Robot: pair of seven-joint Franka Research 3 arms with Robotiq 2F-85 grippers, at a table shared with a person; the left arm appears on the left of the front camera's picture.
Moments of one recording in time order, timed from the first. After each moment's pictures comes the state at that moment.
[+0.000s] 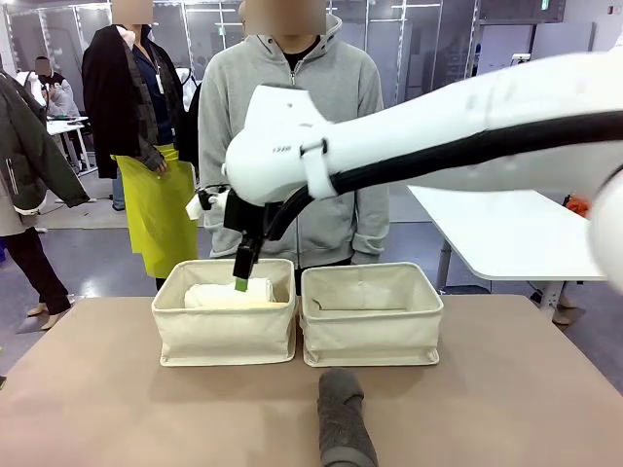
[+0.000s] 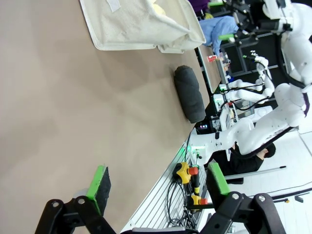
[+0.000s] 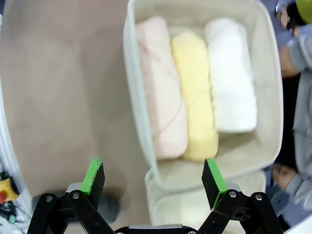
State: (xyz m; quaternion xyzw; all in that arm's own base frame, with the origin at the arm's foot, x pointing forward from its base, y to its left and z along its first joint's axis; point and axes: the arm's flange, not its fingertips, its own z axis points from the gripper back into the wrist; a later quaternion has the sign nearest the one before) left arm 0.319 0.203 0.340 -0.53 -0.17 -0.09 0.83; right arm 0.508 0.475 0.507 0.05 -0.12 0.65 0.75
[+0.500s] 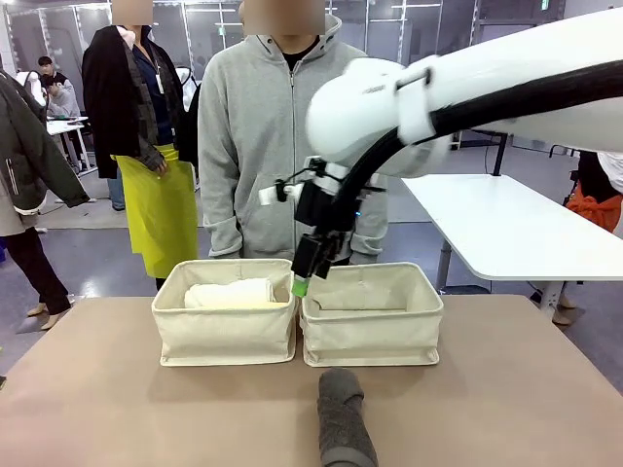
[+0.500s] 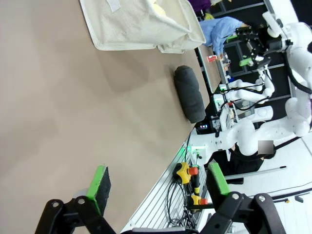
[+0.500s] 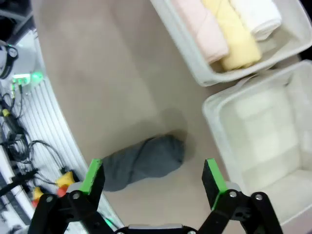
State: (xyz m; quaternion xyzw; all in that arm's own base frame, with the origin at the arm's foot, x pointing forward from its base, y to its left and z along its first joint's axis) left arm 0.319 0.203 0.340 -0.53 -0.17 -0.09 0.83; right arm 0.456 0.344 0.521 0.16 -0.06 0.51 0.84
